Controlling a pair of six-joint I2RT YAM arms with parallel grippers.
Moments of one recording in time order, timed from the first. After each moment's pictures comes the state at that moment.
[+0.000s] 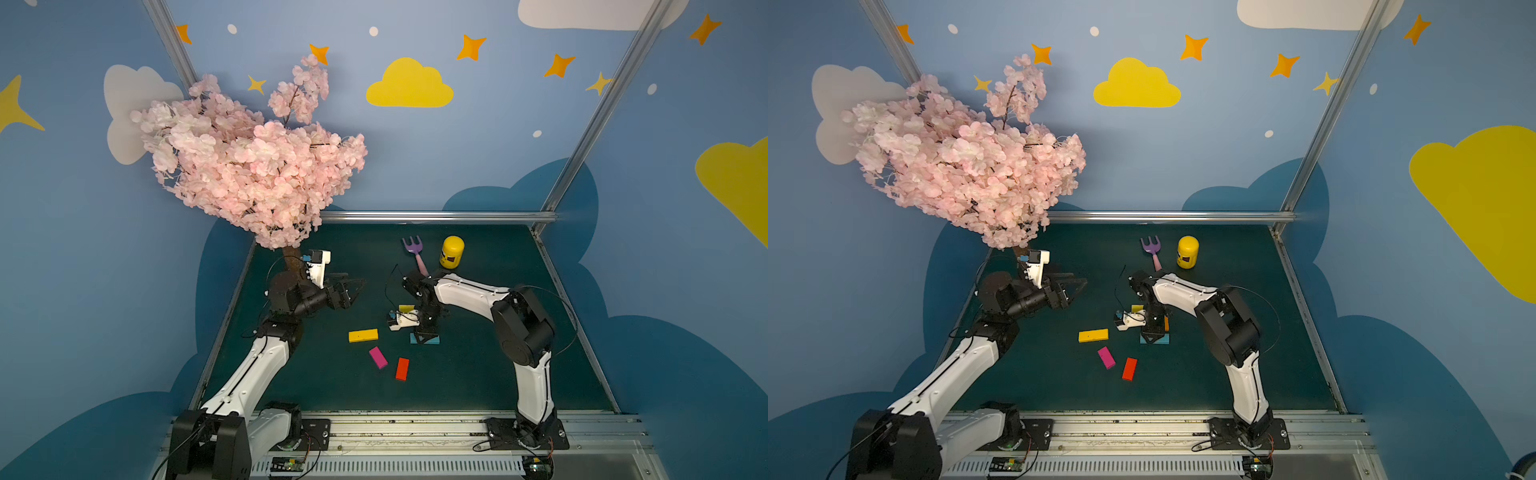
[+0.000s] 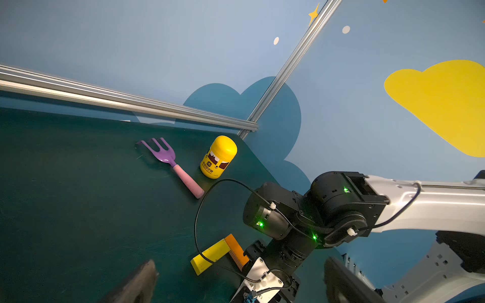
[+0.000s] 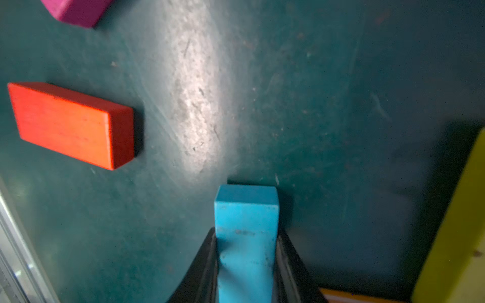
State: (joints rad) left arm -0.11 1.09 0.60 0.32 0.77 -0.47; right arm 0.75 2.04 1.46 -1.02 -0.21 -0.88
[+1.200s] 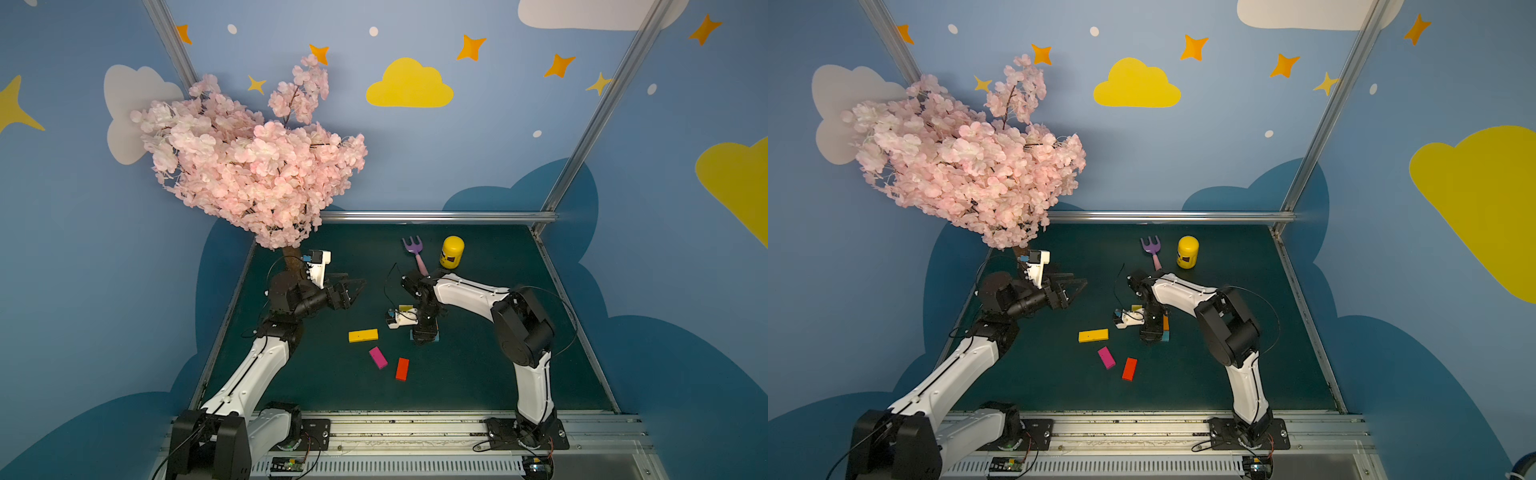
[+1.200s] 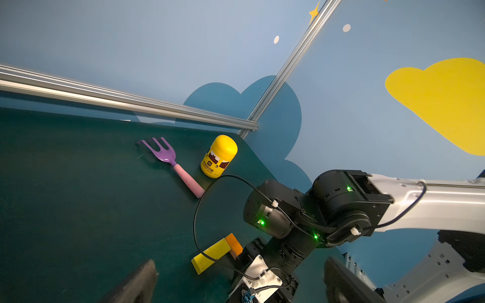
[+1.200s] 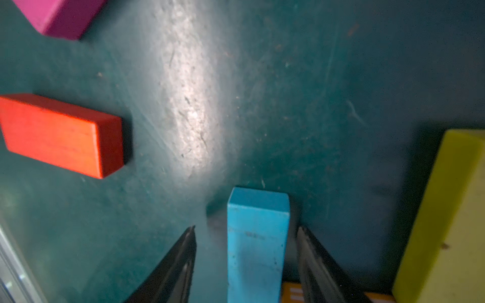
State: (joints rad) left arm -0.11 1.09 0.60 0.32 0.77 -0.47; right arm 0.77 2.04 1.47 -1.00 -0.21 -0.85
